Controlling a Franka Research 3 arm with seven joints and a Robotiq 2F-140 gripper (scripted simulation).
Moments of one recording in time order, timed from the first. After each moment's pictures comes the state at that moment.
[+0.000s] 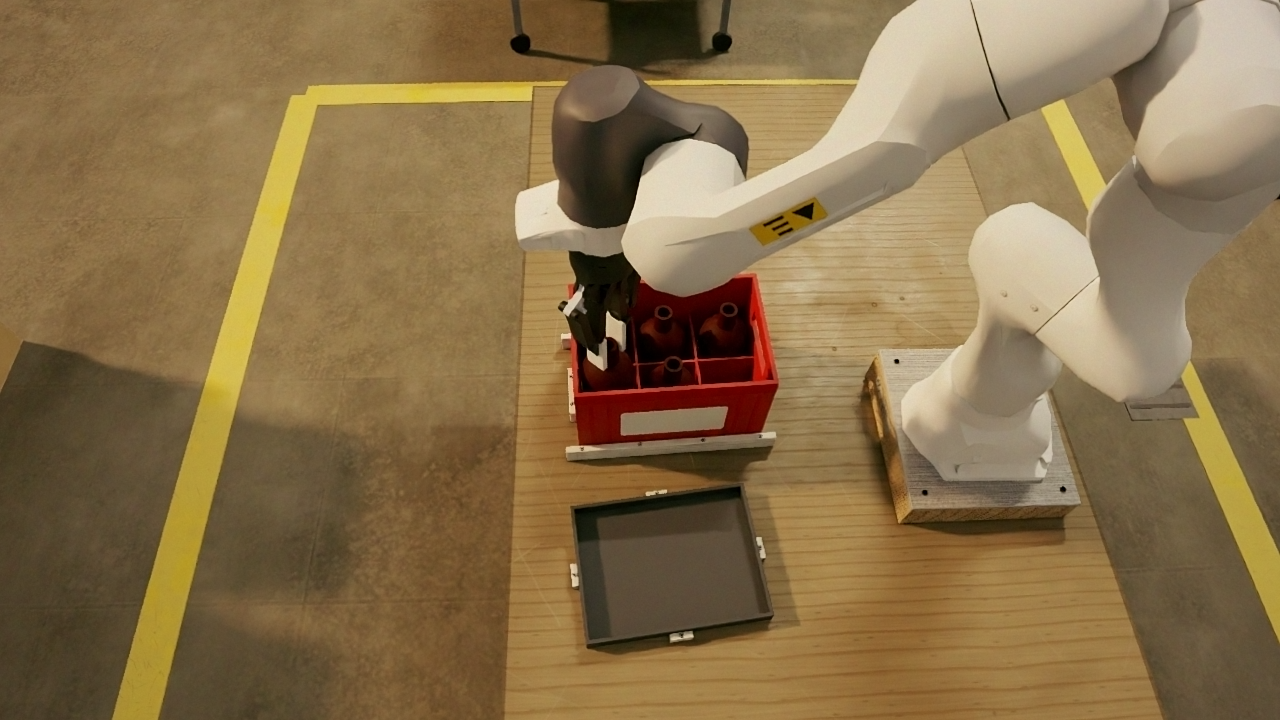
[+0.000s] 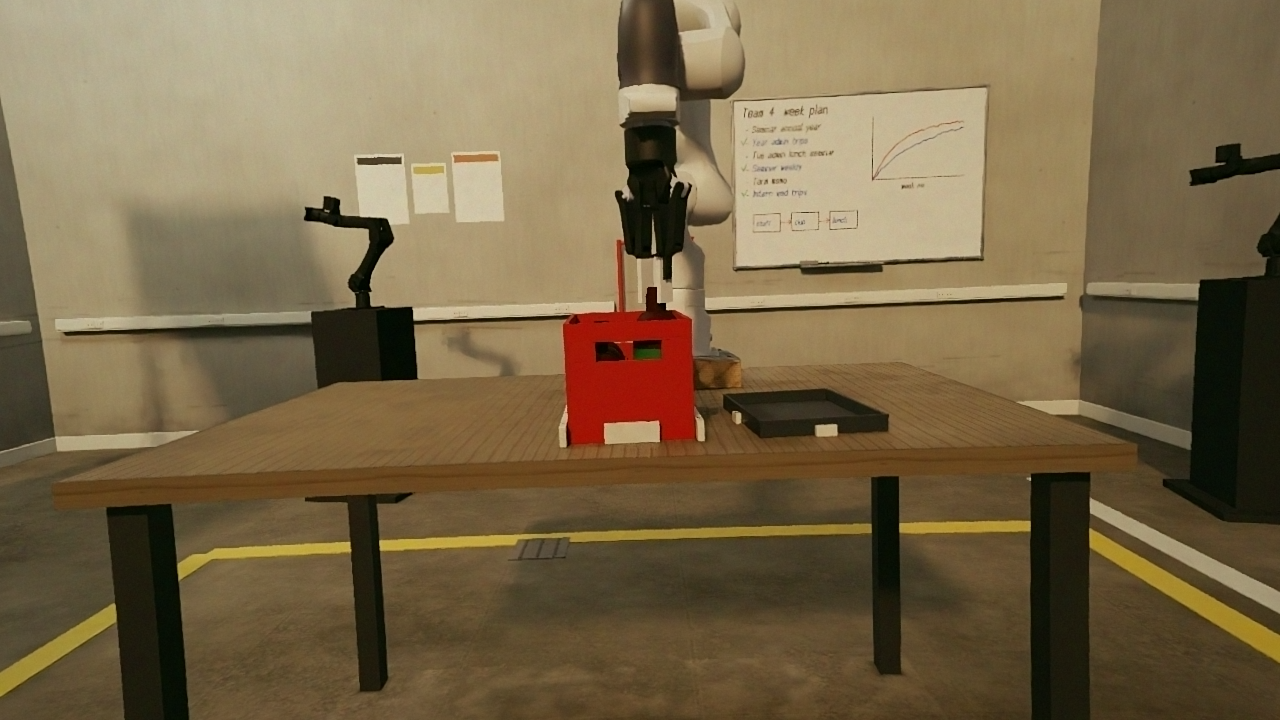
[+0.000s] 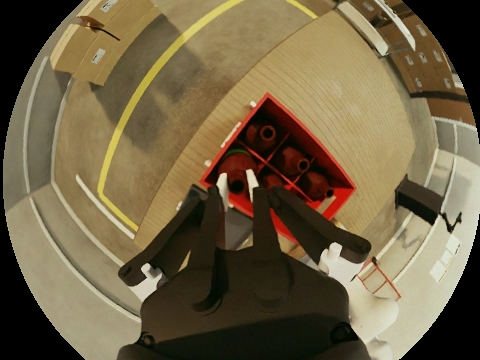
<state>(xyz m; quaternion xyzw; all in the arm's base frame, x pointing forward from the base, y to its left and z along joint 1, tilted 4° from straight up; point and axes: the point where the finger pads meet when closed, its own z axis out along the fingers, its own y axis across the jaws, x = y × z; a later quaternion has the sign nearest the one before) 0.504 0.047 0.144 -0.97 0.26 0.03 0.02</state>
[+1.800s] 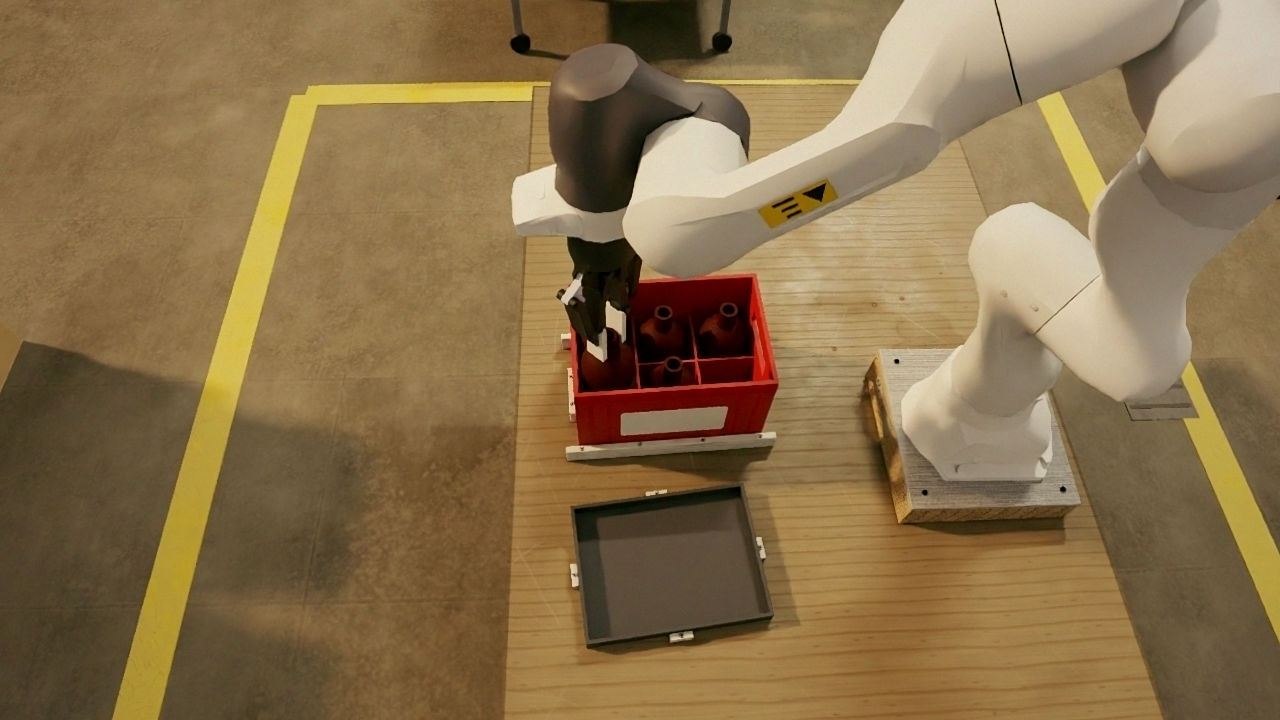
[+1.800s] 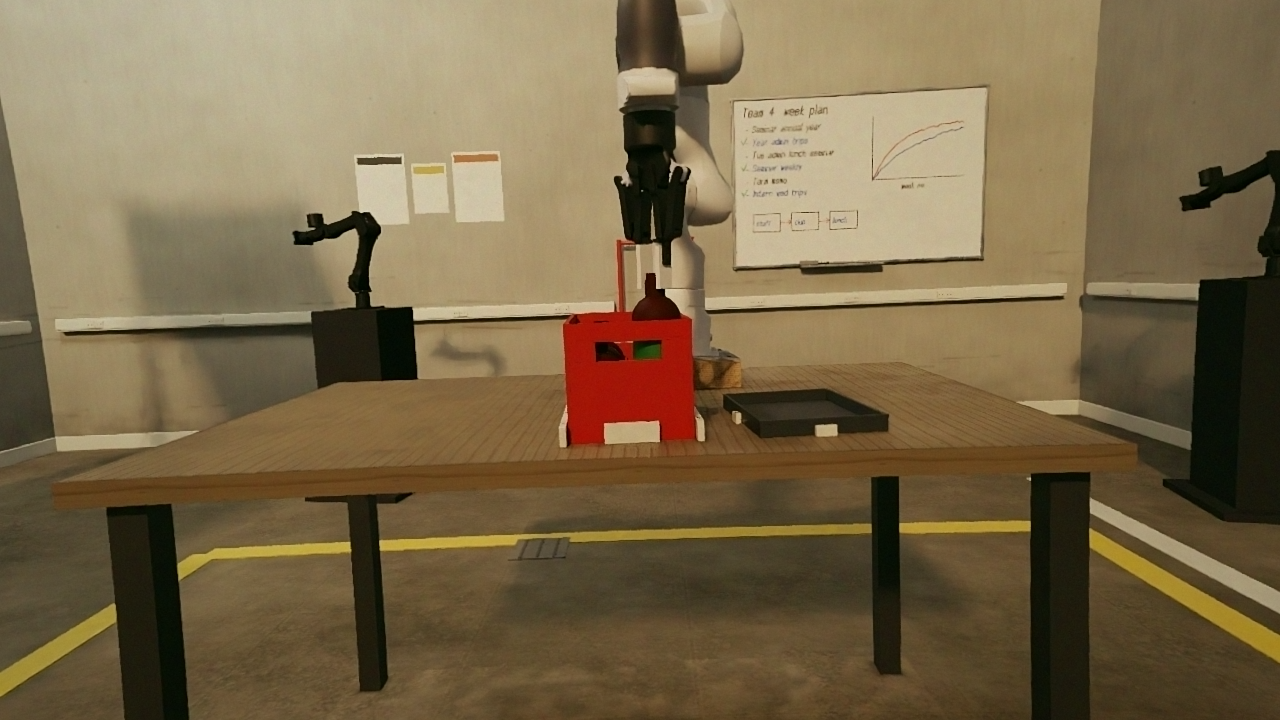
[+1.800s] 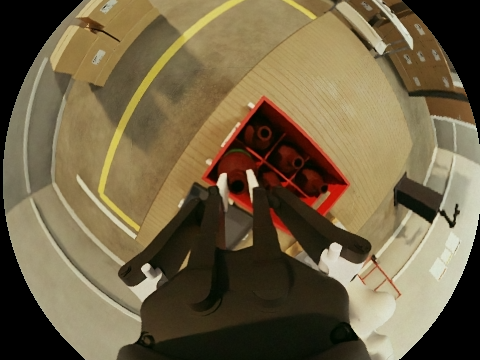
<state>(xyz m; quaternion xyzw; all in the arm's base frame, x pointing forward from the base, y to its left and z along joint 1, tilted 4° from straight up) 0.504 0.046 0.165 -0.96 0.26 0.03 0.02</state>
